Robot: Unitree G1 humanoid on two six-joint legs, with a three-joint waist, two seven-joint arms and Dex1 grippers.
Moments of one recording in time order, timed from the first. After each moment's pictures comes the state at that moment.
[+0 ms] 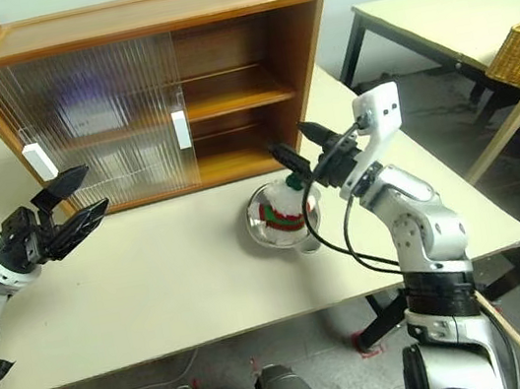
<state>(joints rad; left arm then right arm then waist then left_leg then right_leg) -0.25 0.51 0.26 -0.13 -0.82 0.30 -1.04 -0.36 -0.45 -0.27 -0.07 0.55 0.47 0.69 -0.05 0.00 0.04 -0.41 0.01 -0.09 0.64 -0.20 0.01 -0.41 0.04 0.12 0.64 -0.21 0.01</state>
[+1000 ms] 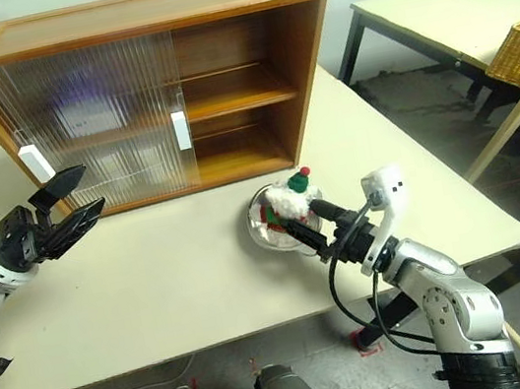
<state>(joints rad) -0.26 0.51 0.27 -0.11 -0.82 0.30 -1.06 -0.01 -0.47 -0.25 -0.19 0.64 0.51 0.73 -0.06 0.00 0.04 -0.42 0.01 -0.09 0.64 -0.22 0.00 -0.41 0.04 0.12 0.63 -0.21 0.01</state>
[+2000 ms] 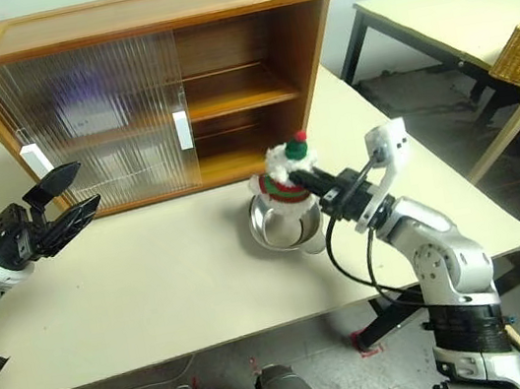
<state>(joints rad) -0.27 0.52 0.29 -0.11 -0.82 0.30 -1.06 -0.28 -0.52 -0.27 -0.09 0.69 0.52 0.75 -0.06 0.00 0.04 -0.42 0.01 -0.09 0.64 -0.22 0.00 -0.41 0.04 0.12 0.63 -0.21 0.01</state>
